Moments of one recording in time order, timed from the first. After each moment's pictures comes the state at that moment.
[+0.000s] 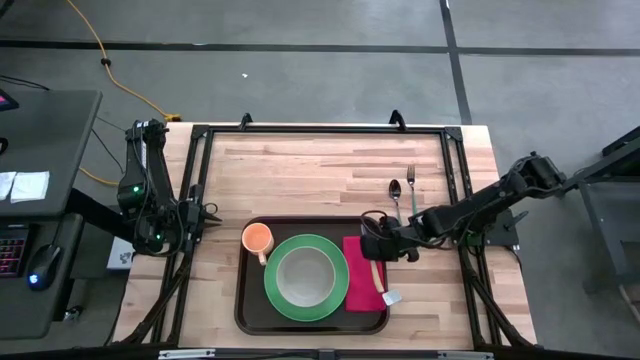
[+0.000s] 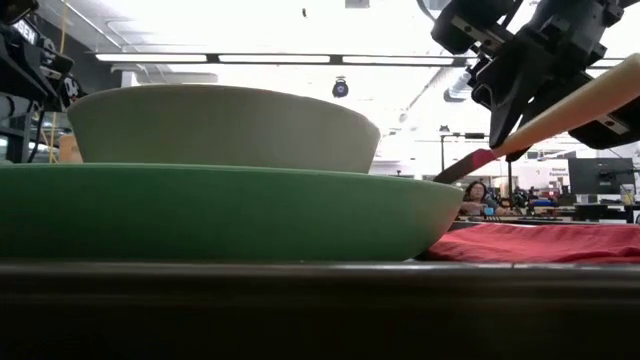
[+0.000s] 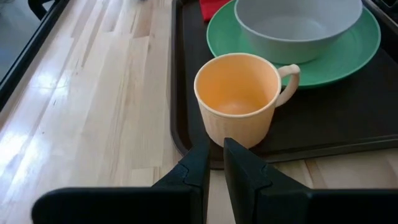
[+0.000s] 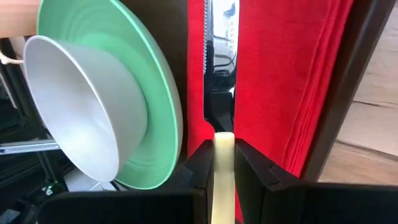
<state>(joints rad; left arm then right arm) -1.30 0.41 0.53 -1.33 -0.94 -0.99 0.36 1.39 0.79 -0.33 0.03 1.85</state>
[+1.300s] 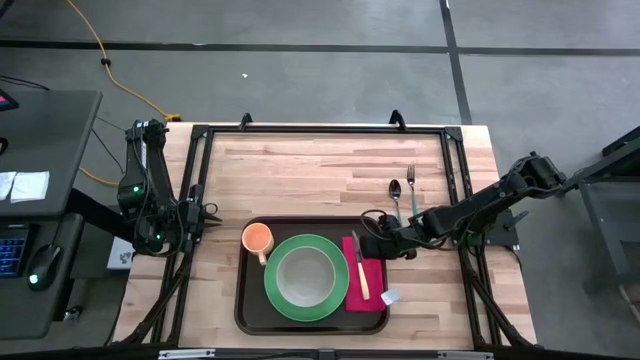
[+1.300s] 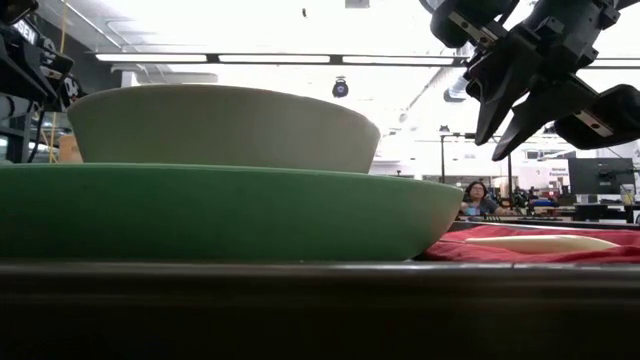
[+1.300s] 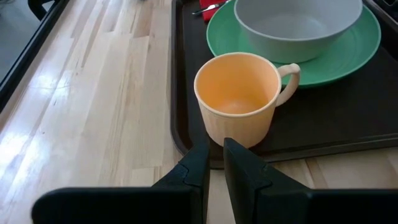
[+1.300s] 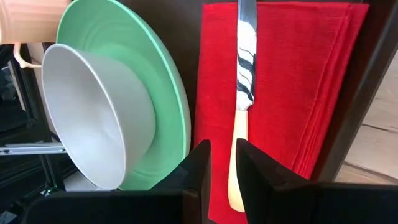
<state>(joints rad) -1.30 0.41 0.53 -1.33 -0.94 -0.99 0.37 1.39 0.79 -0.32 0.10 1.80</state>
